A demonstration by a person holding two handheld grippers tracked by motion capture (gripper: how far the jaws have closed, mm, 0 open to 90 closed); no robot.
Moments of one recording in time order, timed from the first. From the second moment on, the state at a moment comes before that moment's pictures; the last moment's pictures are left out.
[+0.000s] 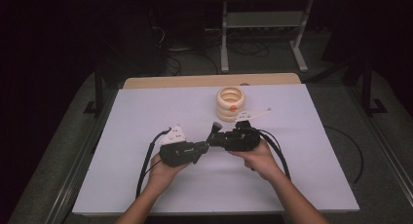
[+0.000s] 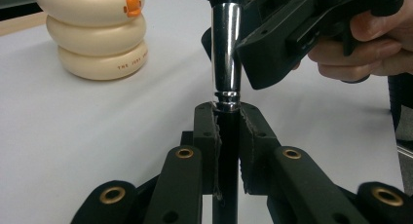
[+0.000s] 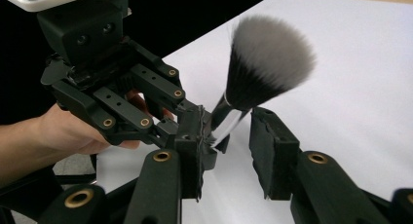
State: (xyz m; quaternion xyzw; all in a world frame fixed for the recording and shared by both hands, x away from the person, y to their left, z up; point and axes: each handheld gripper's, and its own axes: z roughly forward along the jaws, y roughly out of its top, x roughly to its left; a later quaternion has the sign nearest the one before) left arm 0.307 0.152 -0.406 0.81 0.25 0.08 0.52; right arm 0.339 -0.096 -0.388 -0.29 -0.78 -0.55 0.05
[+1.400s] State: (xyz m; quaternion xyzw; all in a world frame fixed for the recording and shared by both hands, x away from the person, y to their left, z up) left arm 0.310 0.146 -0.415 0.81 0.24 0.07 0.52; right arm 0.340 -0.095 -0.388 -0.28 -0.79 -0.55 0.04
